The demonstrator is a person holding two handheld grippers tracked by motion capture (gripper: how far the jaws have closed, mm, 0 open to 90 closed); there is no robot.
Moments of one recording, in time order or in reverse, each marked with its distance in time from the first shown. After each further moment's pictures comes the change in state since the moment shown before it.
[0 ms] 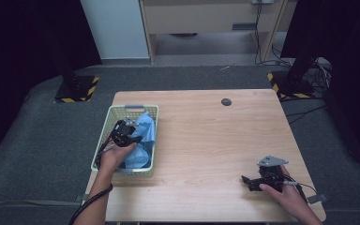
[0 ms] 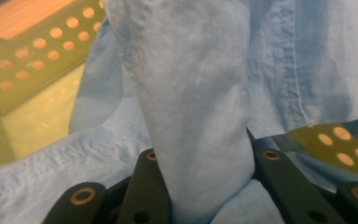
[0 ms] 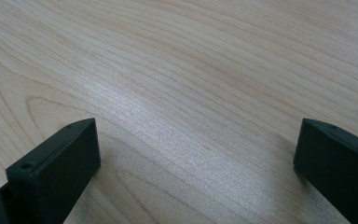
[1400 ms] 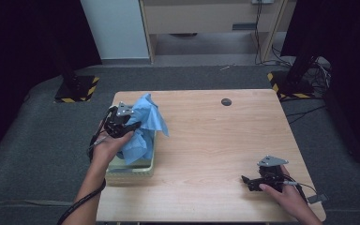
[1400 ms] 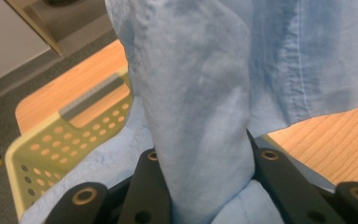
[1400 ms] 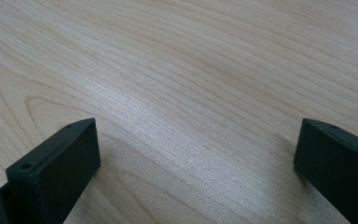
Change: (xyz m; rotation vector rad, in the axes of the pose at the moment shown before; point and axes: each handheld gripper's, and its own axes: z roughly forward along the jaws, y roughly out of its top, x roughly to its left) left arm -0.010 0.042 -0.077 -0.187 0.031 0.073; right arm 0.000 0.000 0.000 0.000 0.000 0.001
